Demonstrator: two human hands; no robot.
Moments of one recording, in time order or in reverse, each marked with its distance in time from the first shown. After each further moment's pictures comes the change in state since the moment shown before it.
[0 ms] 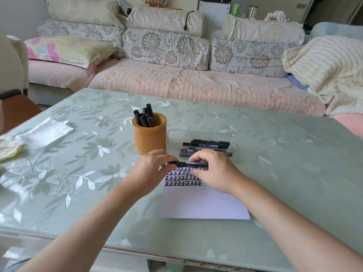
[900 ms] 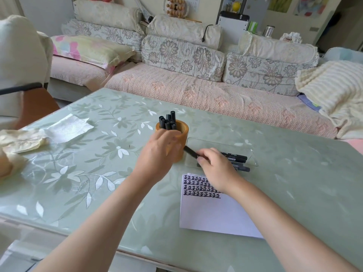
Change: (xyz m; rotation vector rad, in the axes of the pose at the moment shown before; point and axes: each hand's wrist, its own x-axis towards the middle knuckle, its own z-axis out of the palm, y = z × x) left_hand 0.019 -0.027 -0.032 -0.074 0.376 -0.110; right_hand 0.043 -0.038 0.026 0.048 0.017 0.102
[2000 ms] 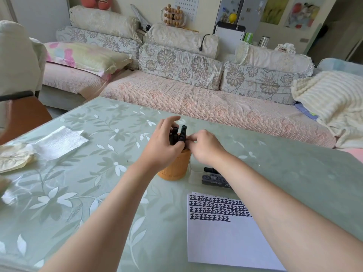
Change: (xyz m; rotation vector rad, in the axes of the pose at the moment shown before) left_hand 0.071 -0.025 0.005 -0.204 -0.082 -0.138; right_hand 0.112 -0.039 0.000 -0.250 0.014 0.051
